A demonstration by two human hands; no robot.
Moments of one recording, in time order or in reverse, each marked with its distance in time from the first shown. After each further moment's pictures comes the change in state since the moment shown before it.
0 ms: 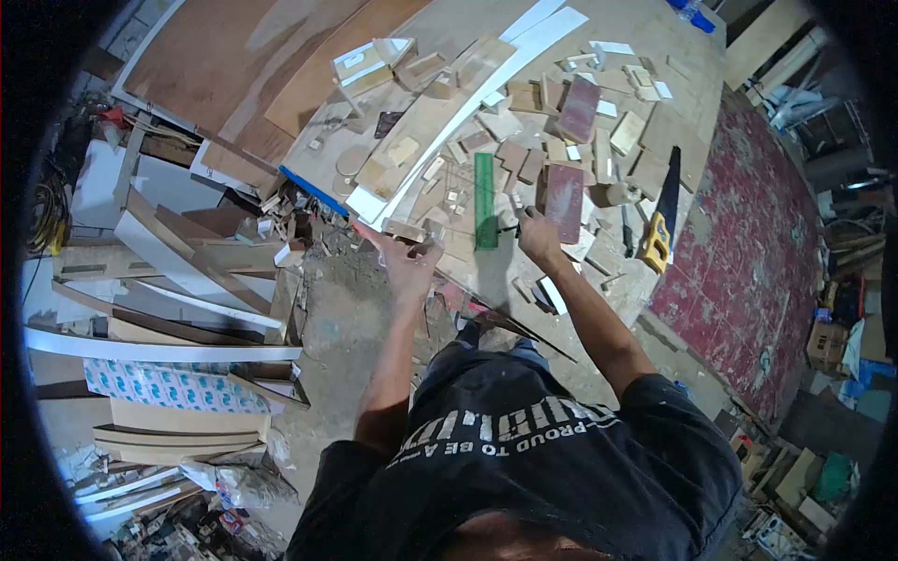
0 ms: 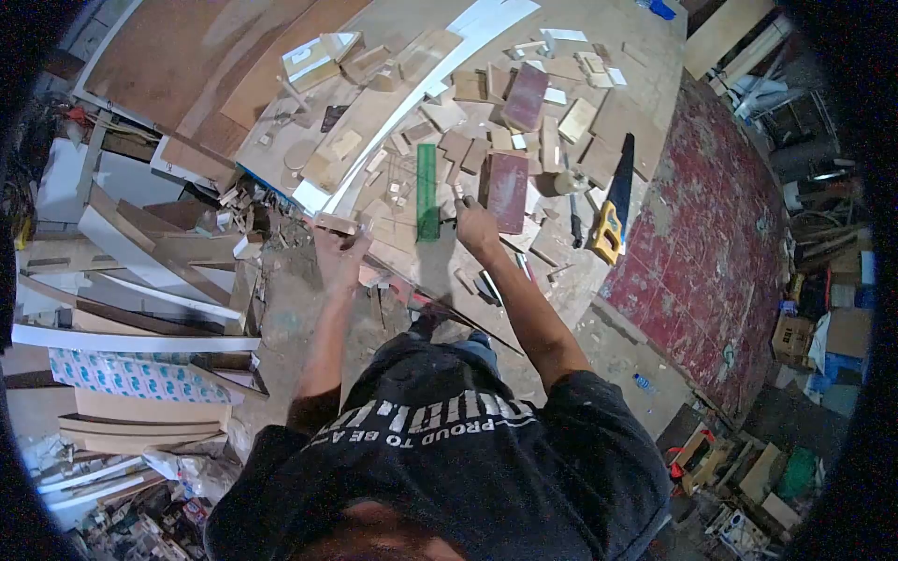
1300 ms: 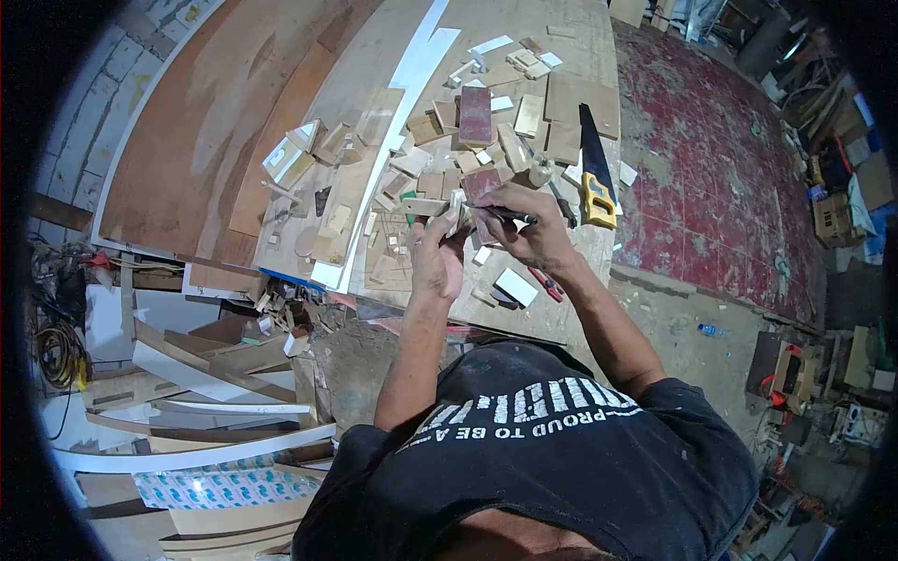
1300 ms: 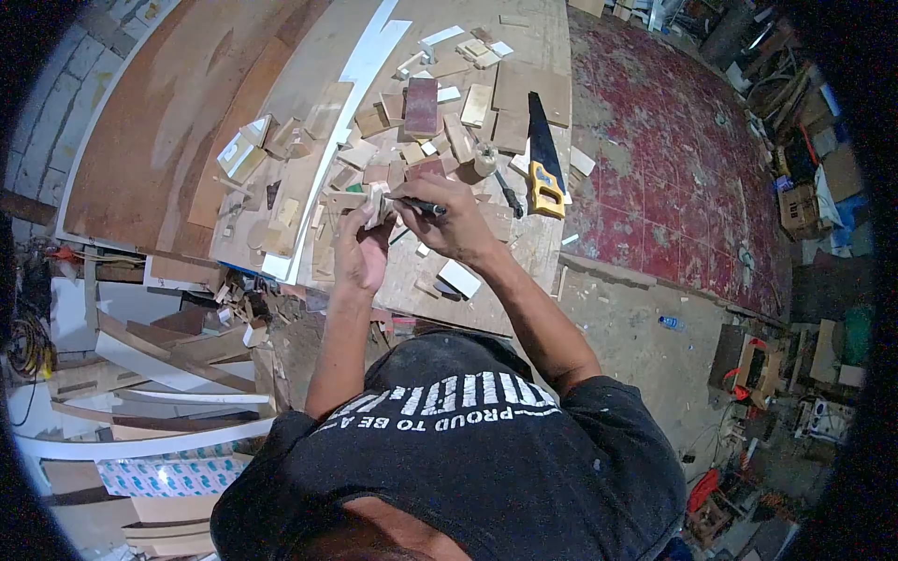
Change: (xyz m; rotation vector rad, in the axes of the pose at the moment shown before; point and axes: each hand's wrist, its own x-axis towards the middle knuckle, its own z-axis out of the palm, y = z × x) left_hand -0.041 0.051 0.162 -0.538 -0.424 -0.271; right_hand -0.140 -0.017 -0.218 0.767 0.739 -0.380
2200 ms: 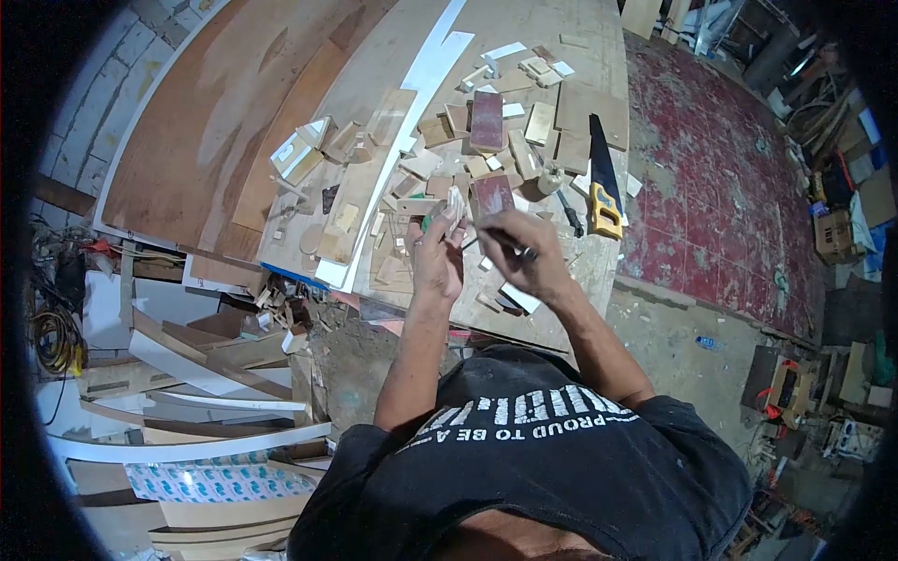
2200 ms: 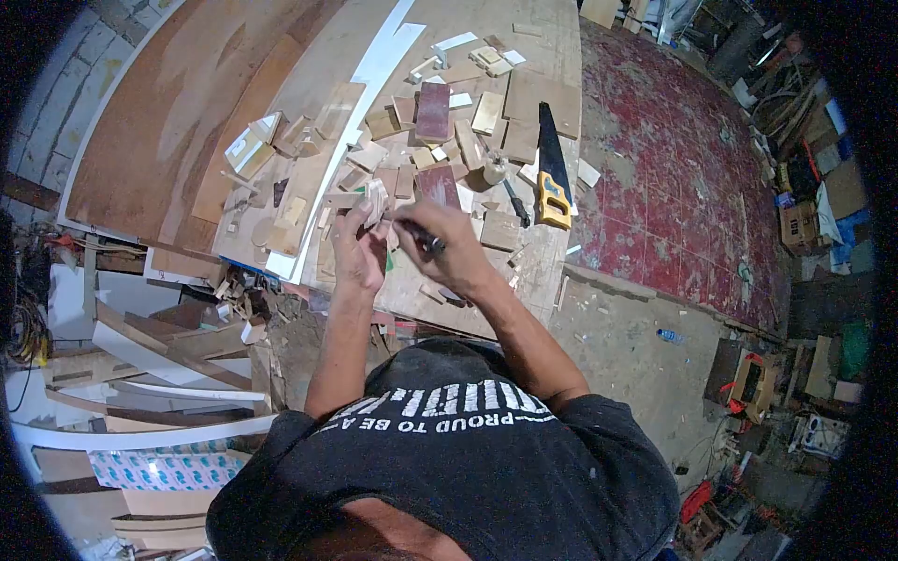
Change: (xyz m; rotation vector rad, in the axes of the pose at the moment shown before) left_hand 0.004 0.012 0.004 -0.011 0.085 0.086; right_hand -0.007 -0.018 0.023 -0.039 -0.018 0.006
